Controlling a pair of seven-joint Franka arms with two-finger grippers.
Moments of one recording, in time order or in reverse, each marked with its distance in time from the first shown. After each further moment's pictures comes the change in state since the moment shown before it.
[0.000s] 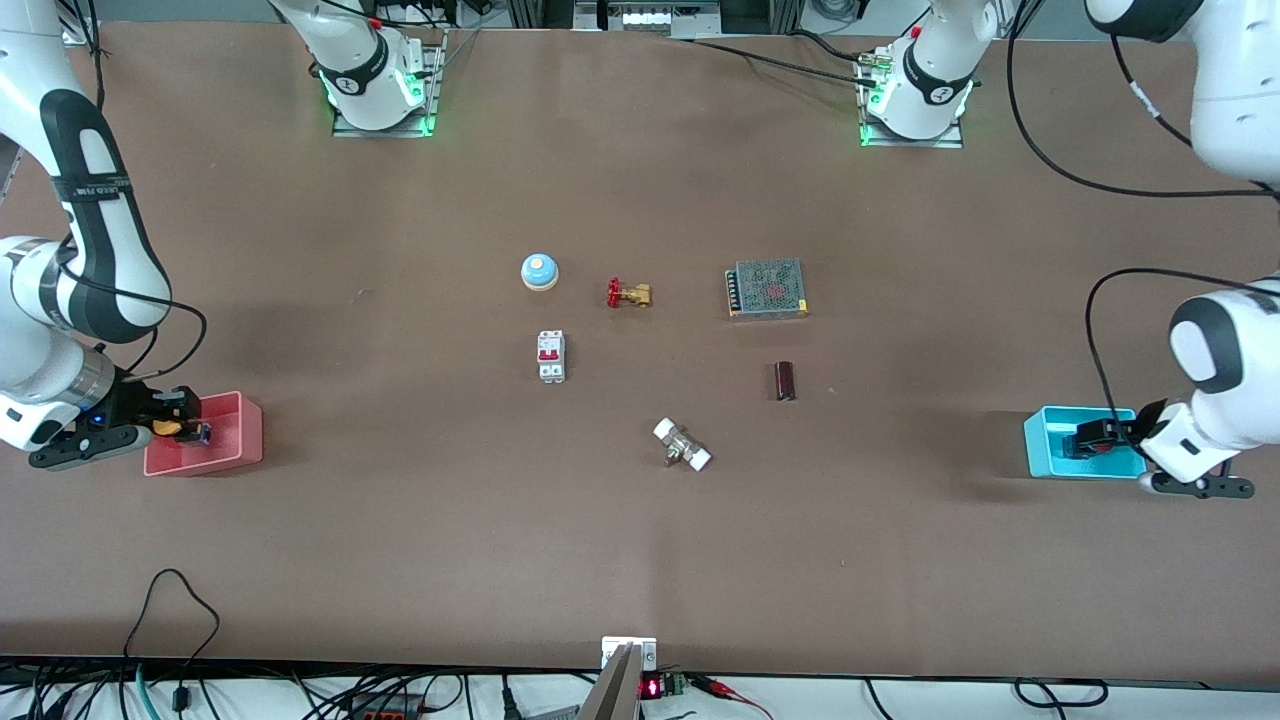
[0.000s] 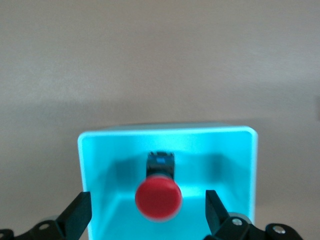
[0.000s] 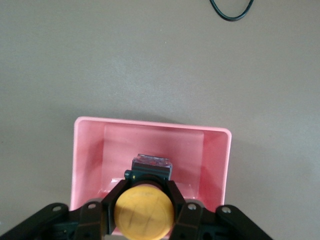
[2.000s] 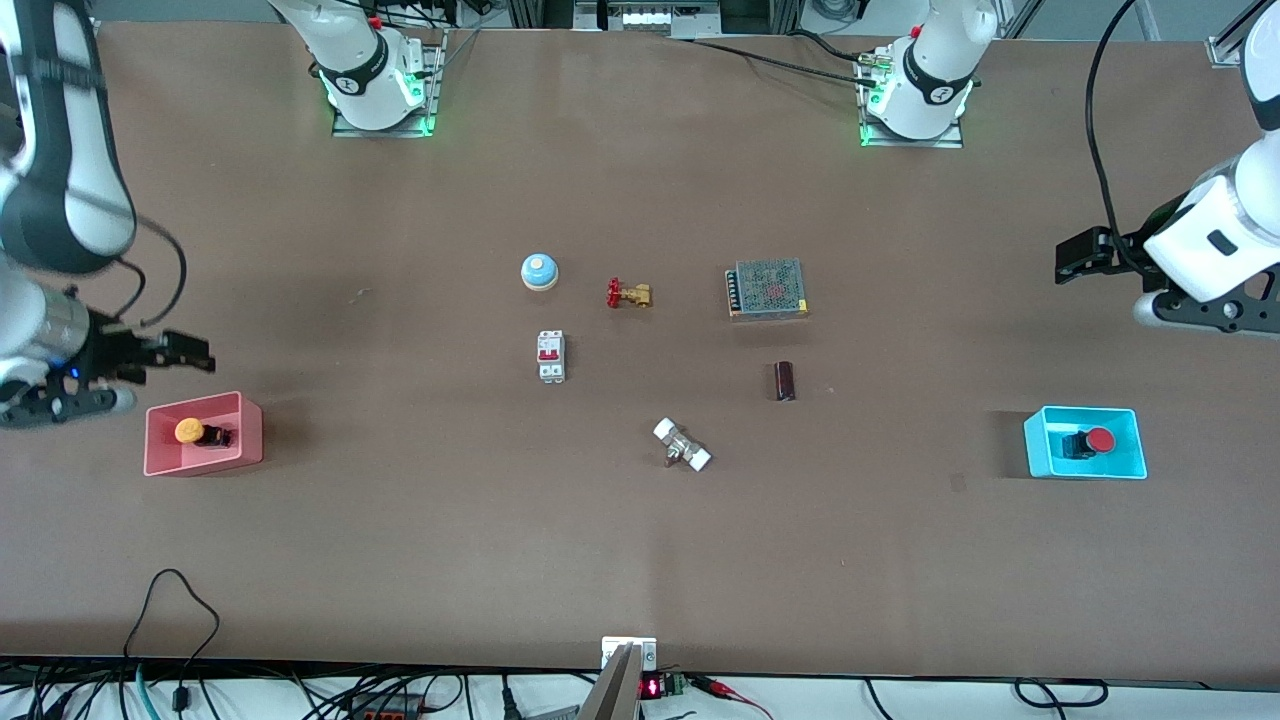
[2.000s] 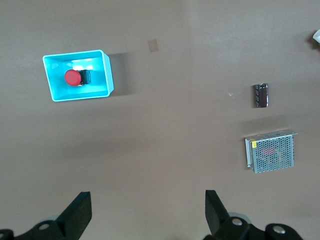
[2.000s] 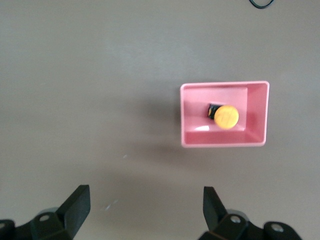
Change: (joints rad) left arm -0.244 -0.545 -0.062 -0.006 0.000 -0.628 -0.230; right arm 0.177 -0.317 -0.030 0.051 0.054 -0.520 0.250
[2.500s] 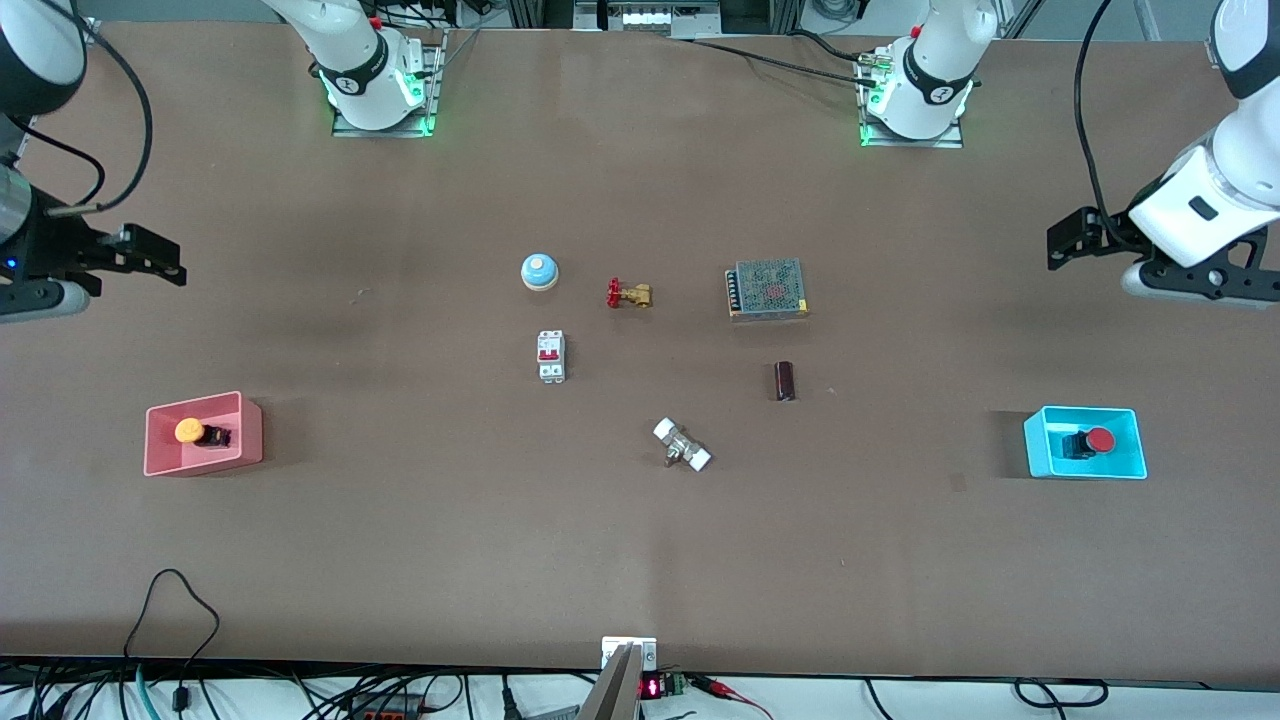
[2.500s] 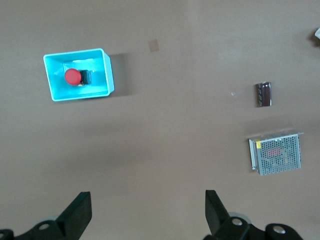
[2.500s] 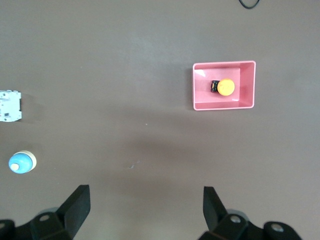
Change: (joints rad) left arm 0.002 -0.129 -0.001 -0.181 0.000 0.097 0.004; right arm 0.239 -0.173 -0.181 0.066 0.000 -0.233 0.061
